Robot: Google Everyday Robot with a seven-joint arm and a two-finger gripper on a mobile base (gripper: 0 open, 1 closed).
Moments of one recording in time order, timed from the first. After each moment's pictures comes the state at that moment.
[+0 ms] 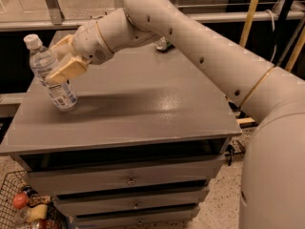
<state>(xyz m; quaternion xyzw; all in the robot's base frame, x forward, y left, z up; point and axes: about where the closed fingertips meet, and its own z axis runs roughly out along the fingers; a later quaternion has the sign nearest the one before) 0.562 0.234 0.940 -0.71 0.44 0.37 0.41</state>
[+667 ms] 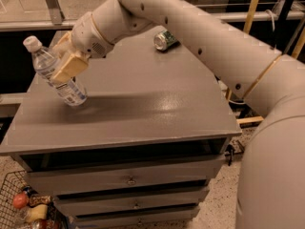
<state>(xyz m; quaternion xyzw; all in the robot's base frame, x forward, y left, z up) 0.567 0.225 0.943 -0.73 0.47 0.31 0.38</state>
